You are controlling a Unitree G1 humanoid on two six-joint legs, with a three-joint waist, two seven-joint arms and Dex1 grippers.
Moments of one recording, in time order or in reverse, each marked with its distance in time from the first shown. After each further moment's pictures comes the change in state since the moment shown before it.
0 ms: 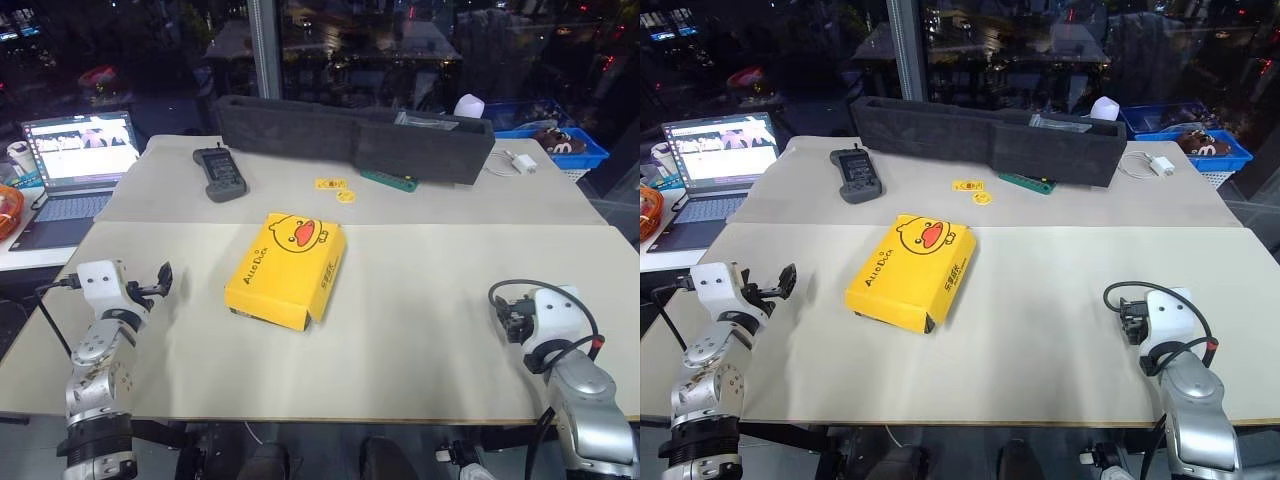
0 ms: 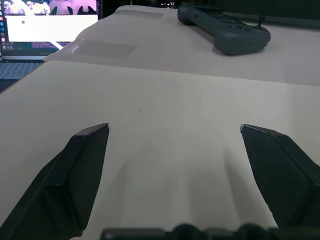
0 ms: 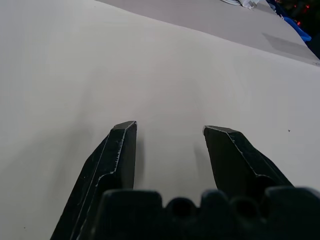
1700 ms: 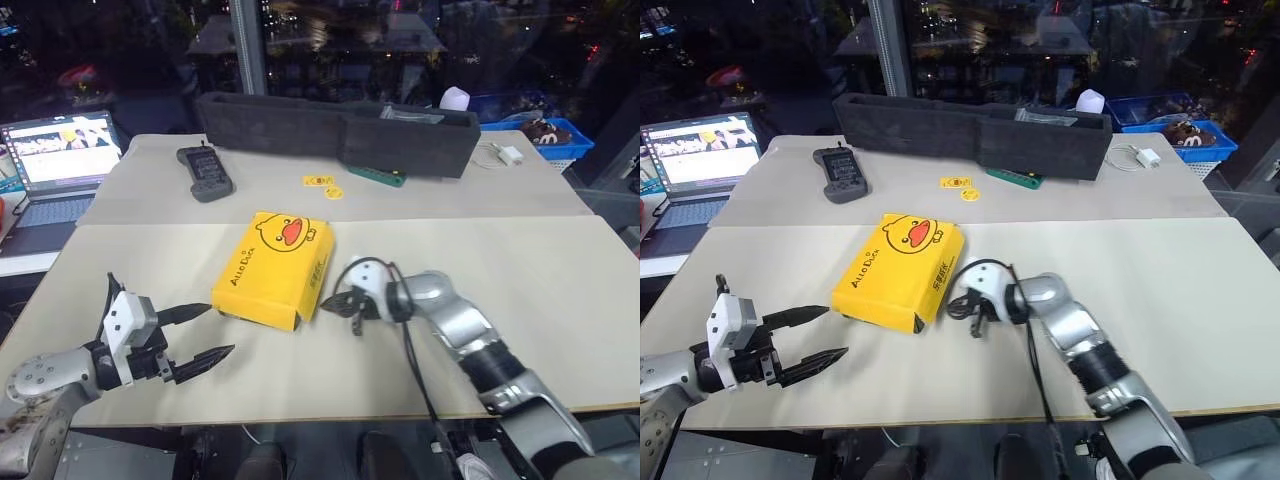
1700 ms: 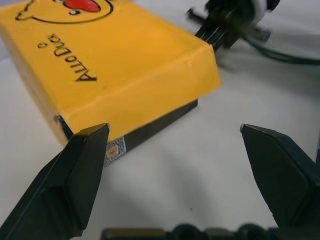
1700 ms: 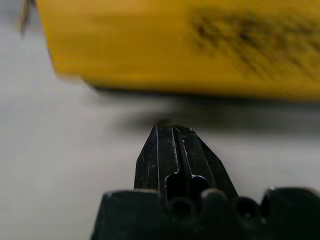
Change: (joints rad) left arm 0.419 0.352 -0.065 -0.537 -0.268 0.127 -0.803; right arm -0.717 0.084 0.765 0.509 -0.067 -0.140 0.772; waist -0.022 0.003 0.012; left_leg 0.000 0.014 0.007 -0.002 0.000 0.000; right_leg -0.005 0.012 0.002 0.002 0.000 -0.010
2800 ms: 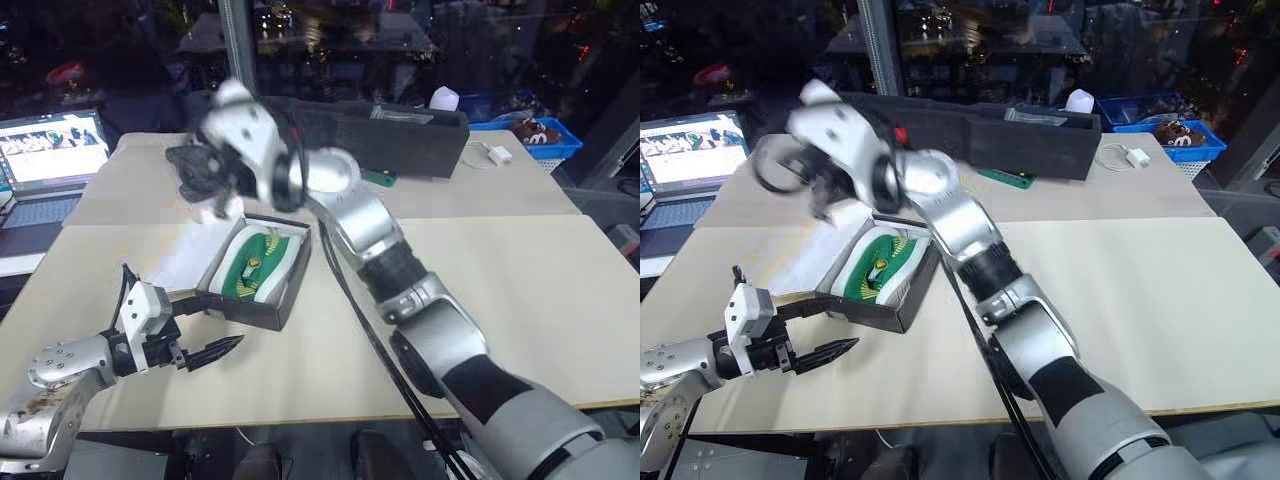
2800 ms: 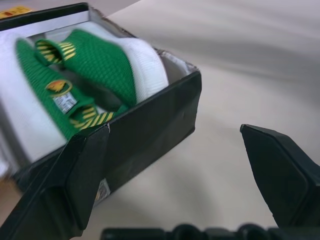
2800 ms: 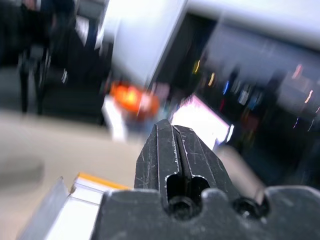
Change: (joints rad) left arm -0.075 -0.004 -0.071 0.045 0.024 0.006 0.026; right arm -0.546 0.349 -0.157 0.273 0.011 -0.155 -0.177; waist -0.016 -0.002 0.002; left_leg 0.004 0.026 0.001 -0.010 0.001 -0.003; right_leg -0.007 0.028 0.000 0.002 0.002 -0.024
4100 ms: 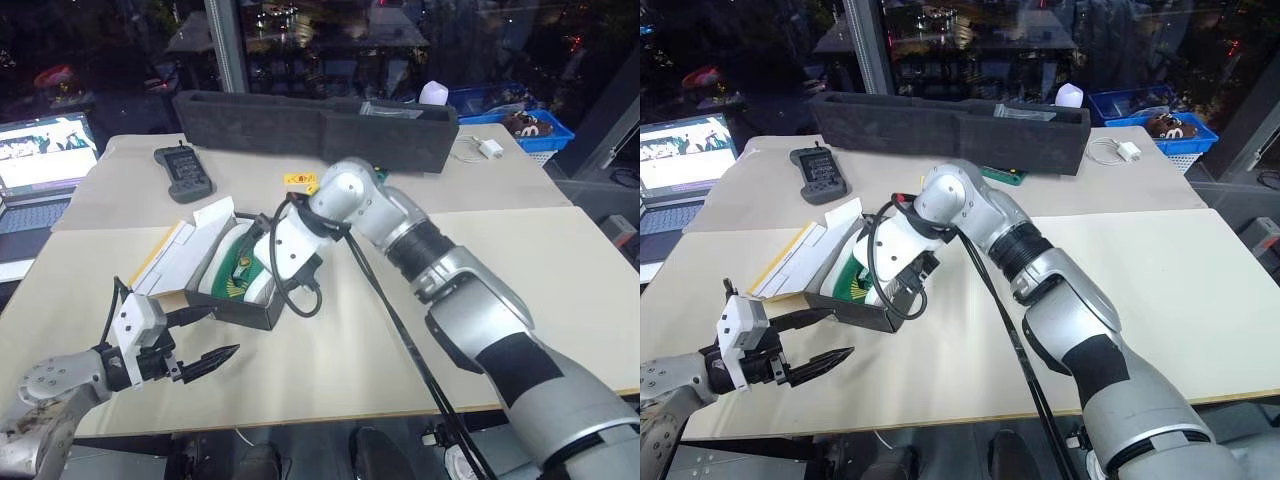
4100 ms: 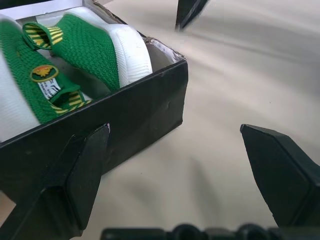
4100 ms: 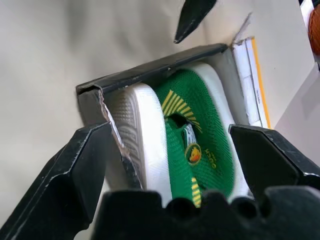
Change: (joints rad) left arm 0.091 -0.003 0.031 -0.063 -0.025 0.002 0.042; right arm -0.192 -0.147 0.275 0.264 -0.221 -0.635 0.597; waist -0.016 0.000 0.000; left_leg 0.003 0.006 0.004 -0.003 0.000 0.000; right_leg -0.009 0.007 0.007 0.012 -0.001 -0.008
